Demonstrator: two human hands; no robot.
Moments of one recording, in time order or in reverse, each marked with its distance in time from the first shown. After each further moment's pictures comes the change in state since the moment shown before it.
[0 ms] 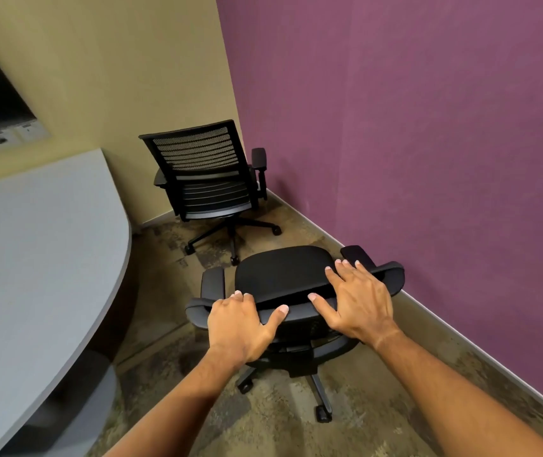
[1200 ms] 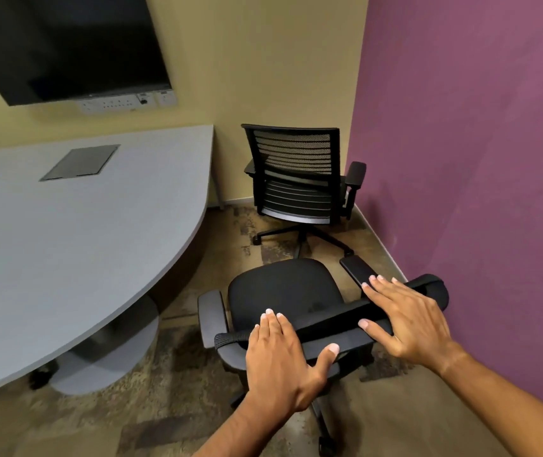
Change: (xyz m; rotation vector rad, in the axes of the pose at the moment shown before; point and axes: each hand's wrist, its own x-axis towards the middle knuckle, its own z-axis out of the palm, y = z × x) left_hand 0.073 0.048 0.013 -0.197 -0.180 -0.420; right_hand 0.191 0.068 0.037 0.173 0.118 -0.642
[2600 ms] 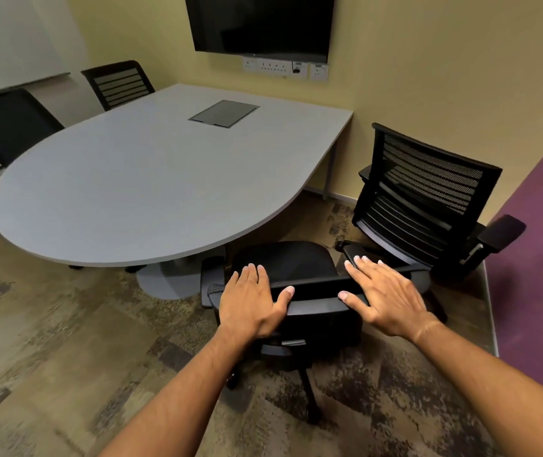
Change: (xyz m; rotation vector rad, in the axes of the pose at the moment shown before) left_hand 0.139 -0.055 -0.030 -0.017 0.142 -0.535; right_hand 0.245 0.034 0.067 0.057 -0.285 -0.501
